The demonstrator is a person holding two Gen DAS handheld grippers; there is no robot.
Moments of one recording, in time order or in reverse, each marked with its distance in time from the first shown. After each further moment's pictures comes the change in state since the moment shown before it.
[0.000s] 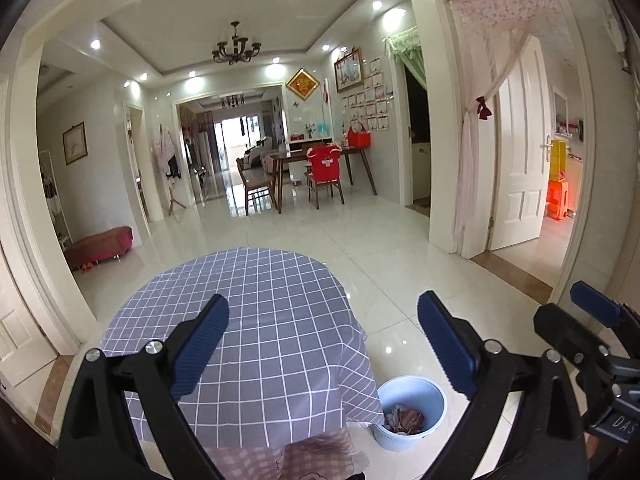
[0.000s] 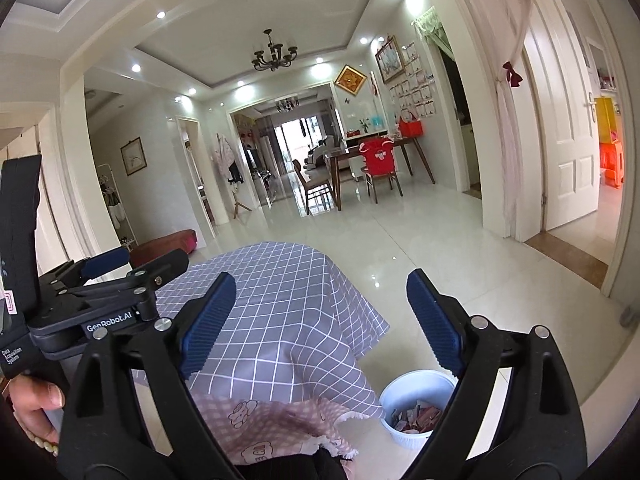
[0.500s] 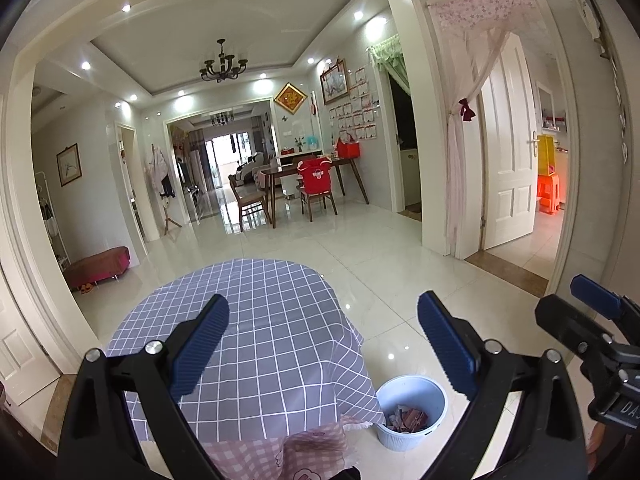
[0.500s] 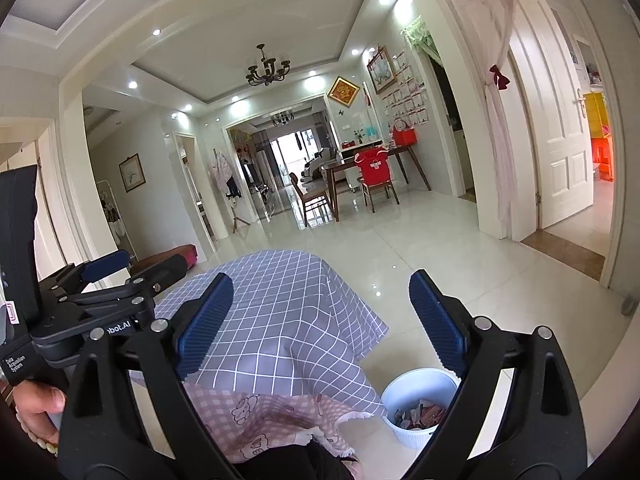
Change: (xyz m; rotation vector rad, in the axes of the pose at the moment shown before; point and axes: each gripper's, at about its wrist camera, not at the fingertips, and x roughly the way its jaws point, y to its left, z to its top) left arm -0.025 -0.016 -0.012 0.054 -0.044 -0.015; right arm -0.029 -0.012 -0.016 0.037 -0.044 -0.007
